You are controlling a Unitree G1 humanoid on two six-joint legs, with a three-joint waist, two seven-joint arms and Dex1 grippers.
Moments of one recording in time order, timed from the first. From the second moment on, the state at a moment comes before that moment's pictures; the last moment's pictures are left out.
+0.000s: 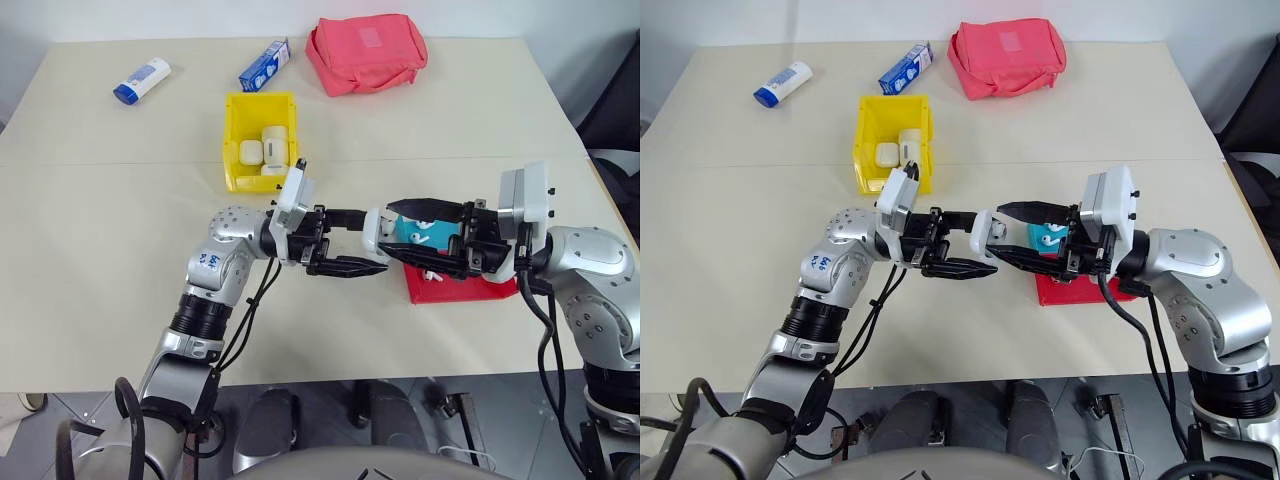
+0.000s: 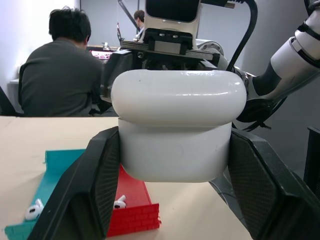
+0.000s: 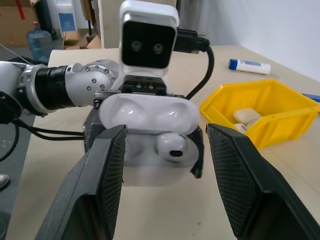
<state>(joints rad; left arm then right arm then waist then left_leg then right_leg) -0.65 0.20 -0.13 0.17 -0.49 0.25 -1.31 -0.28 -0.75 -0.13 -0.50 0.75 0.50 0.97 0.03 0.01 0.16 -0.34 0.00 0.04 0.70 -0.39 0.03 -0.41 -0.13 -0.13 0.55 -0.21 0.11</state>
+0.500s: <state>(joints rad) -0.69 0.18 -0.11 0.24 -0.50 0.21 -1.31 0.07 -0.84 -0.49 -0.63 0.78 0.59 0.86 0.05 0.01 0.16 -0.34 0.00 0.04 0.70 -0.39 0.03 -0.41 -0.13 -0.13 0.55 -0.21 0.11</state>
